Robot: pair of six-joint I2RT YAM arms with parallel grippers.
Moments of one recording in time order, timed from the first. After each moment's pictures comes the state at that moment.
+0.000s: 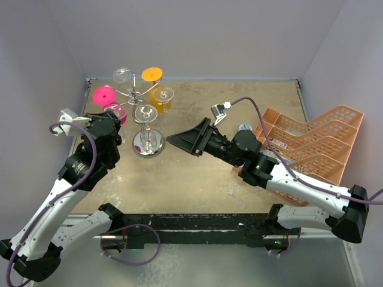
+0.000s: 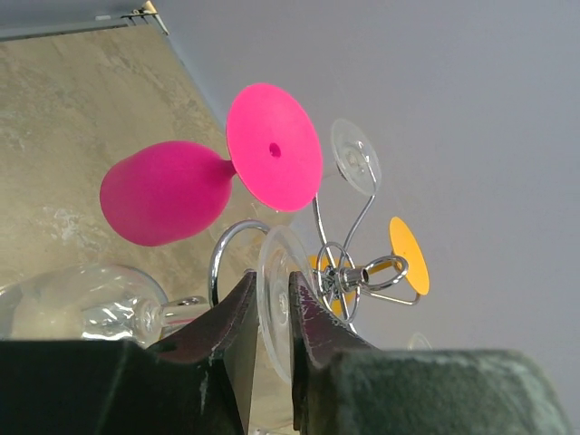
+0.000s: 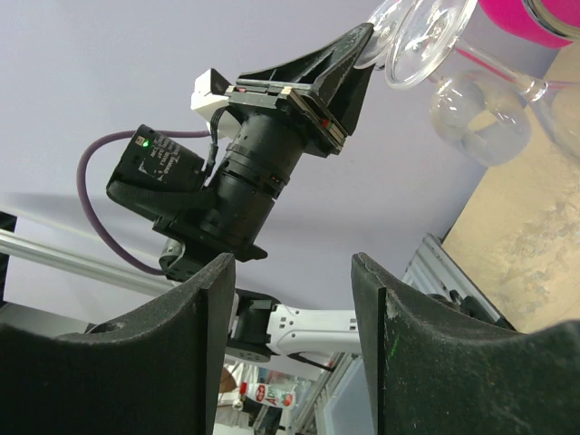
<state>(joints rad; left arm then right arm) -0.58 0.82 1.10 -0.52 -1.00 -1.15 1.01 1.12 0.95 0.32 -0.07 1.20</state>
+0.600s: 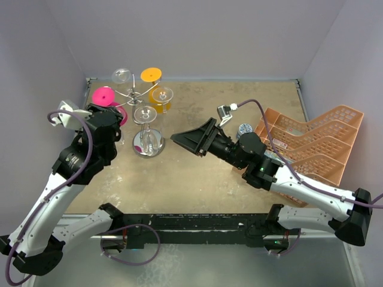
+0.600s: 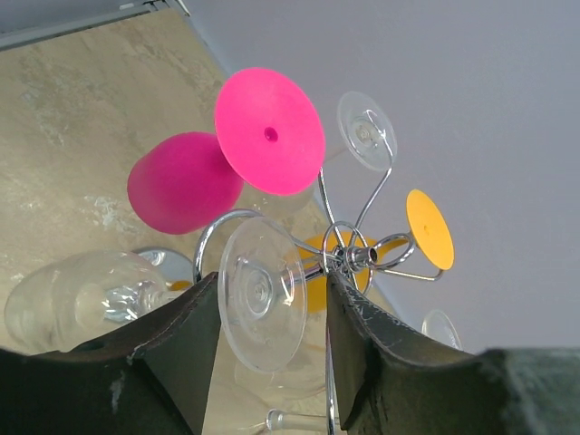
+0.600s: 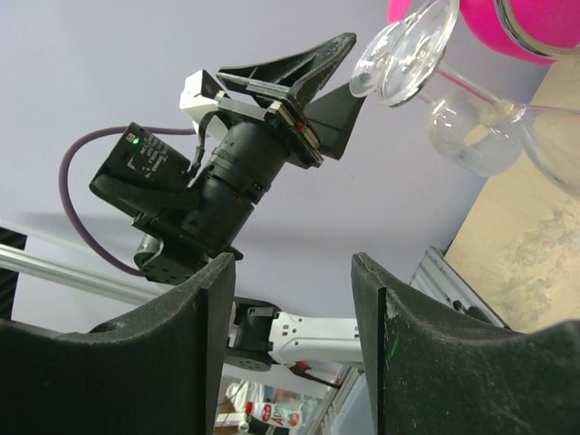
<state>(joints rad) -0.58 0.90 1.26 -0.76 -0.95 -1.14 1.01 1.08 0.92 0.32 -0.03 1.22</state>
